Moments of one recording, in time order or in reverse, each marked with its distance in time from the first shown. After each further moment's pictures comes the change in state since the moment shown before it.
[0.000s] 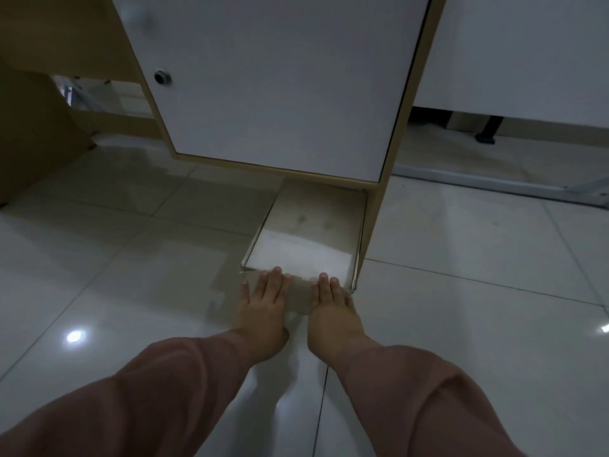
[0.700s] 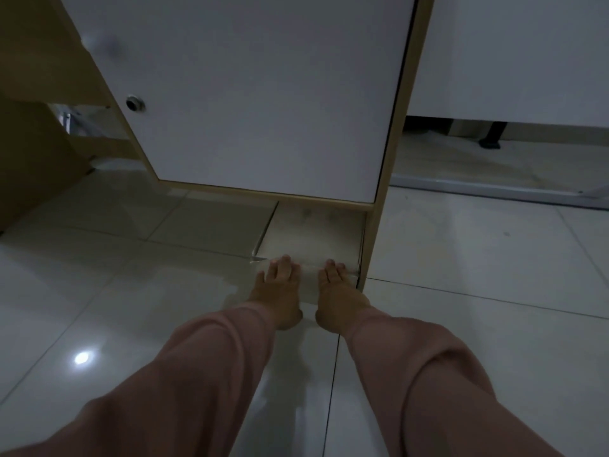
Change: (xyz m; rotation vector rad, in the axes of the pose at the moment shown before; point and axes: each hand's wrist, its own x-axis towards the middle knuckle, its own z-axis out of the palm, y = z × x) left_hand 0.073 0.015 -0.034 -0.025 -0.190 -0.012; right_hand 0.053 0.026 -0.038 0.001 -0.111 0.028
